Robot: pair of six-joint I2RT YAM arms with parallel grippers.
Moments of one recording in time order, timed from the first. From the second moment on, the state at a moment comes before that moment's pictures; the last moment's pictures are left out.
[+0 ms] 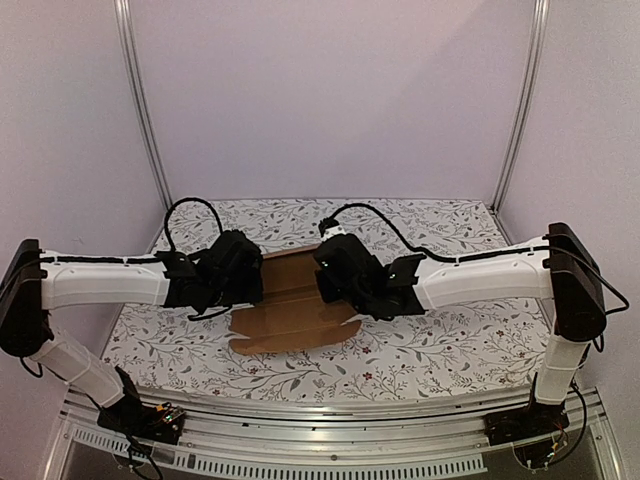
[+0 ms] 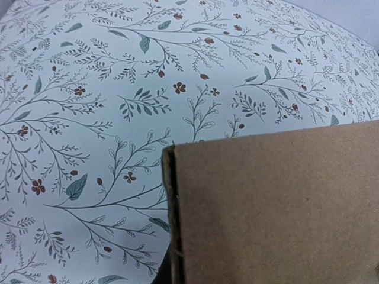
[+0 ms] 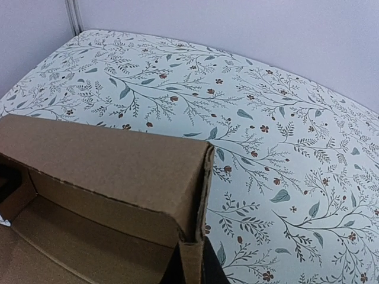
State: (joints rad) left arm -0.85 1.45 0.87 -0.30 -0.46 -0.75; right arm 1.13 1.87 1.32 -0.10 0.65 0.35
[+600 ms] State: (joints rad) left arm -0.86 1.43 0.88 -0.33 -0.45 -0.76; right arm 1.13 1.87 1.32 -0.07 0.67 0.34
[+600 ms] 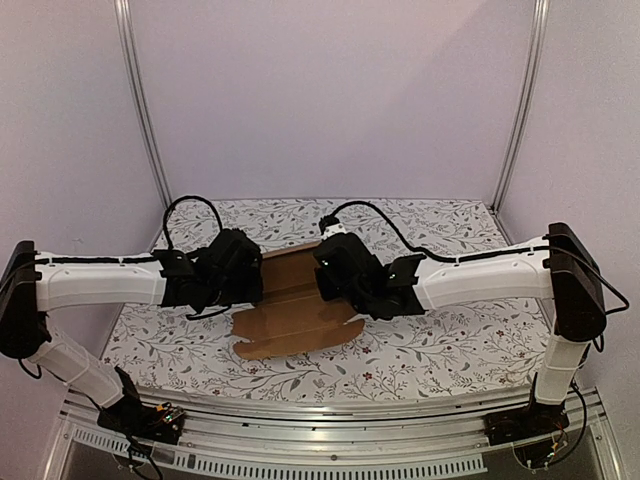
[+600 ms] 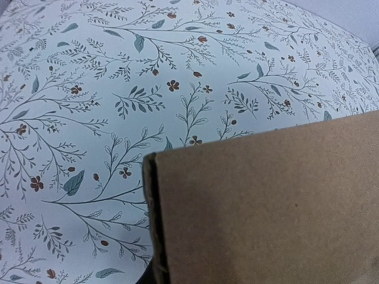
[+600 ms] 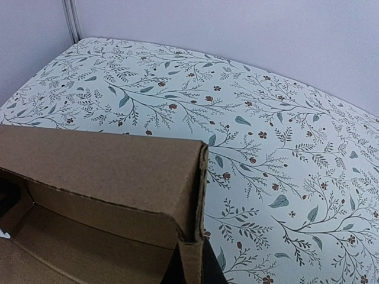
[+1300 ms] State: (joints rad) left arm -0.88 1.27 0.87 -0.38 -0.40 -0.74; right arm 1.13 1.89 1.32 -0.01 0.70 0.29
